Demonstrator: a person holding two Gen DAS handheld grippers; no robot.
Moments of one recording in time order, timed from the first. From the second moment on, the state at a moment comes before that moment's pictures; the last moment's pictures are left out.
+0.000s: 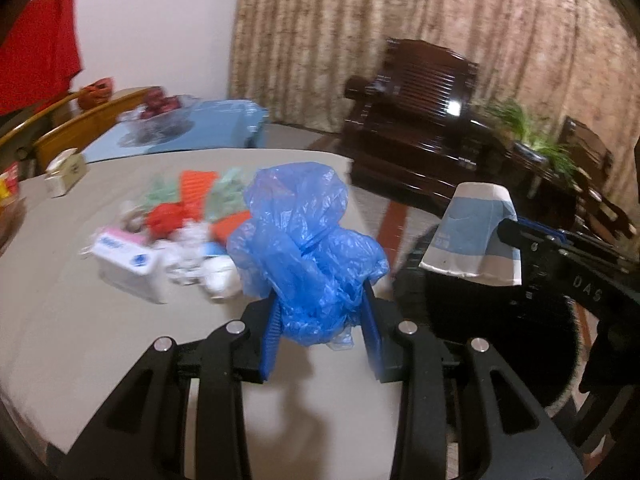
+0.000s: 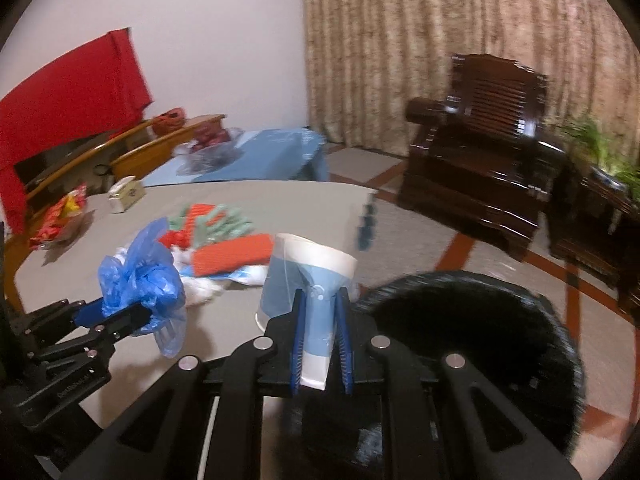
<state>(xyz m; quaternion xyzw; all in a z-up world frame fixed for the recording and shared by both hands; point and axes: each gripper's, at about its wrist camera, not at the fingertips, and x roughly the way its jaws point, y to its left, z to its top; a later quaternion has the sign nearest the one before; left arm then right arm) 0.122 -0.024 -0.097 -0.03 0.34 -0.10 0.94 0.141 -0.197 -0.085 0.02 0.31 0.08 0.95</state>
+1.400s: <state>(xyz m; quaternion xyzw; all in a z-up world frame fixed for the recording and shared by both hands) 0.128 -0.075 -0.100 -0.03 0.31 -0.15 0.94 0.107 -0.280 -0.114 0.06 0.32 -0.02 0.95</state>
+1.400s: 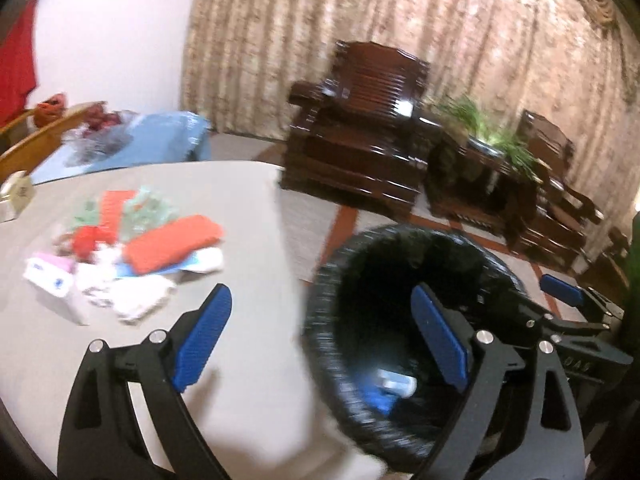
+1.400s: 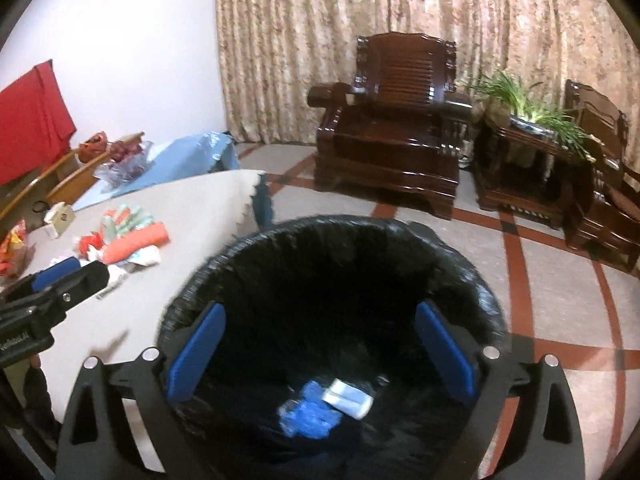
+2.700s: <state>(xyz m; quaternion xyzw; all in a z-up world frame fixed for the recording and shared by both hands) 0.159 0.165 -0.148 -0.07 0.33 0.12 0.93 0.251 0.002 -0.184 -0.01 0.38 0.18 0.91</state>
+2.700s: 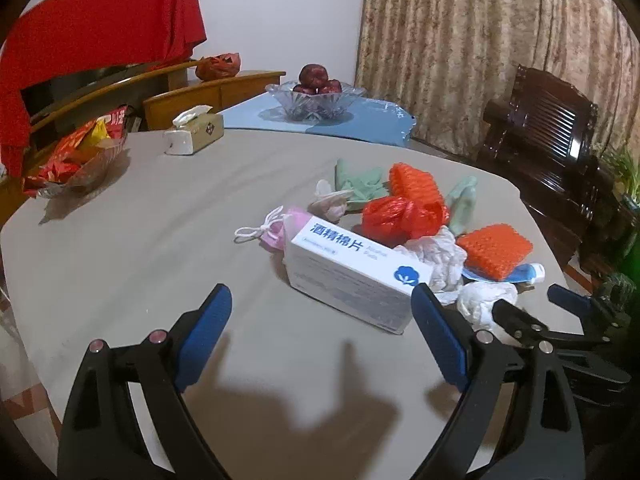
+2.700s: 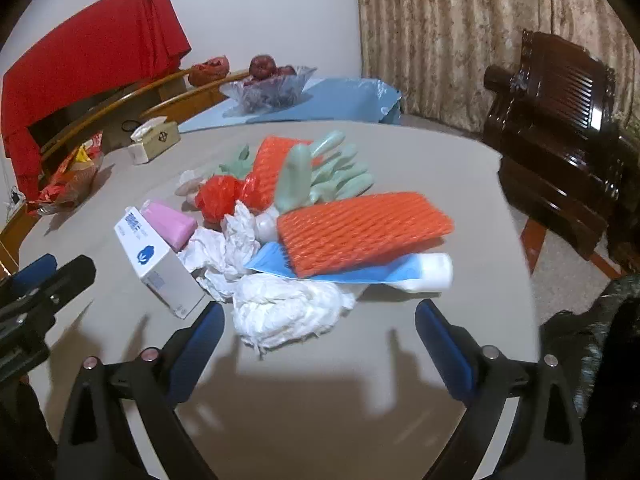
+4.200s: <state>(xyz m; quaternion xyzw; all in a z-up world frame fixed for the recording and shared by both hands) 0.205 0.139 -0.163 -0.09 0.34 0.10 0.93 0.321 -0.033 -0.191 0.01 0.39 0.17 0.91</state>
